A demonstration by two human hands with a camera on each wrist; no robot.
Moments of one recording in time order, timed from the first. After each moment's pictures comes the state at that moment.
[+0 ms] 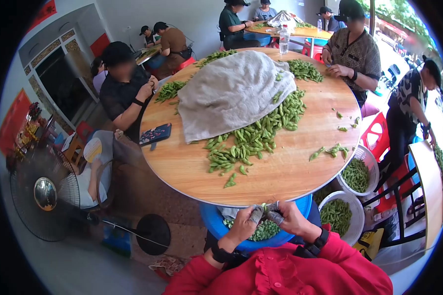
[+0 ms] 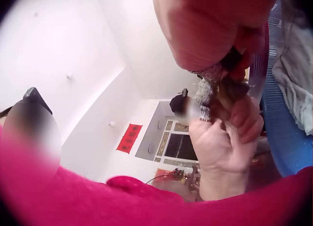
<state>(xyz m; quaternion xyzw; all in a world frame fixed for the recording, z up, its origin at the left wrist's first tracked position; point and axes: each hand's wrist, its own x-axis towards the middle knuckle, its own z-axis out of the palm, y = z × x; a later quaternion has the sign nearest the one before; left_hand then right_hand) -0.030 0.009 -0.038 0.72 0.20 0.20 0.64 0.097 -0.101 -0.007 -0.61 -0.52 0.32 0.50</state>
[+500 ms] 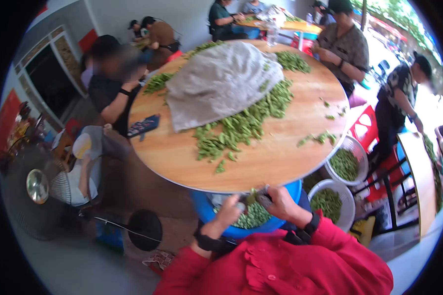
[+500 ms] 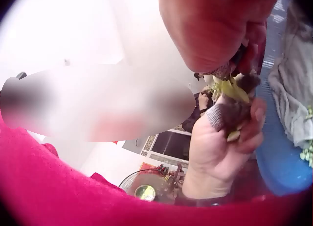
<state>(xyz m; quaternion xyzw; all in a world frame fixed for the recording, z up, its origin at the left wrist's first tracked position) -0.042 0.022 -0.053 0.69 0.19 0.13 0.69 0.094 -0.100 -0.014 -0.70 -0.54 0.18 0.43</state>
